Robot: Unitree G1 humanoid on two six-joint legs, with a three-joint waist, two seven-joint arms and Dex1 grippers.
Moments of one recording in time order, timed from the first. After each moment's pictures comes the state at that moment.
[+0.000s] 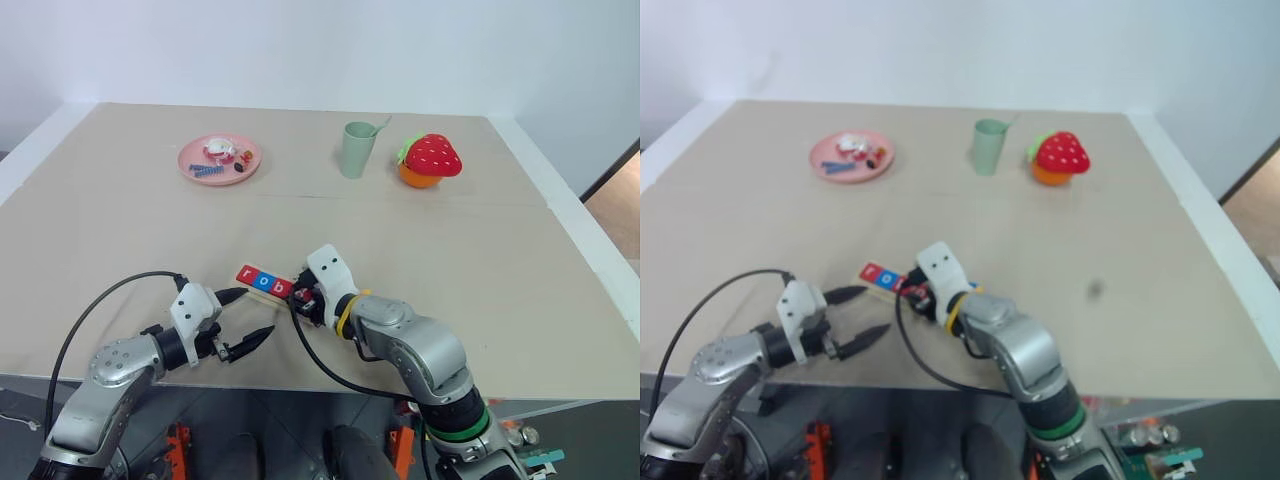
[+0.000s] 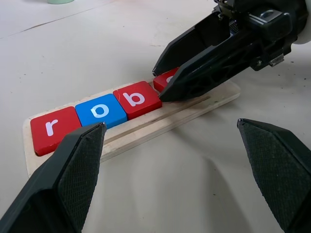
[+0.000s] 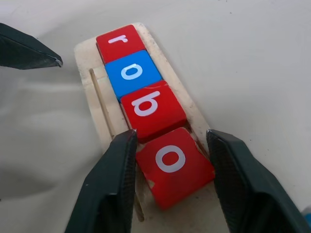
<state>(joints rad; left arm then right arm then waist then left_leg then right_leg) 0.04 0.57 0.00 -0.34 -0.39 0.23 -0.79 -0.46 -0.11 0.34 -0.41 0.21 1.14 0.24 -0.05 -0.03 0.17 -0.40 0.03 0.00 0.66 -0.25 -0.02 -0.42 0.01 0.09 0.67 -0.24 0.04</state>
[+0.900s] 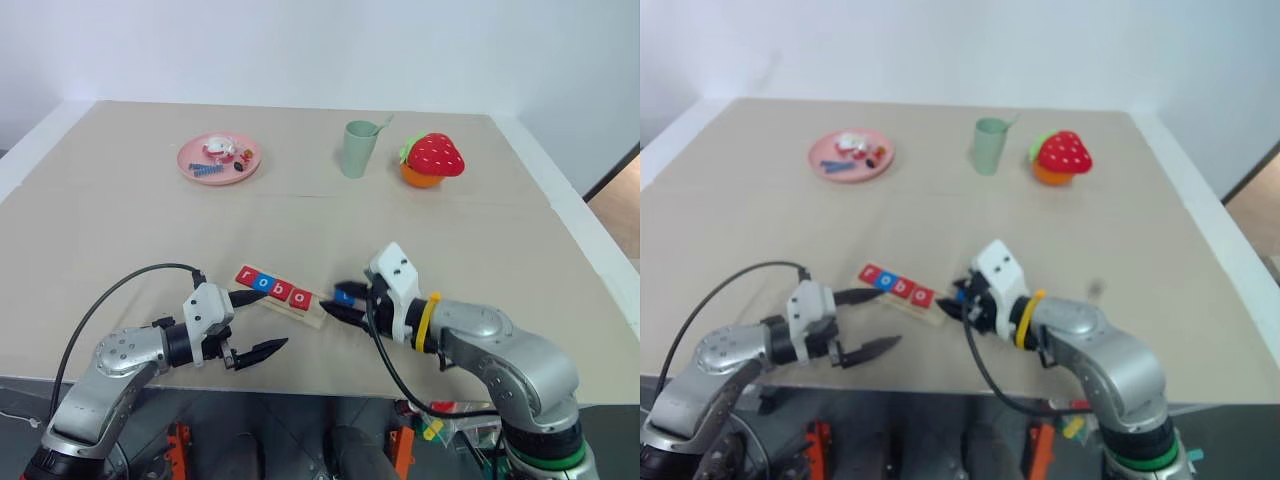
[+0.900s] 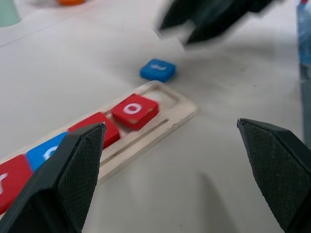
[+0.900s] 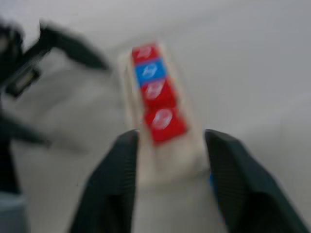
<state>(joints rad) -0.01 0.61 -0.04 -0.39 -0.43 0.27 -0.93 -0.30 -0.46 0.11 -0.69 0.46 1.10 0.56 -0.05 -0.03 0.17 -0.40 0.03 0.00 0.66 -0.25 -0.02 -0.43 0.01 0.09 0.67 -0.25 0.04</state>
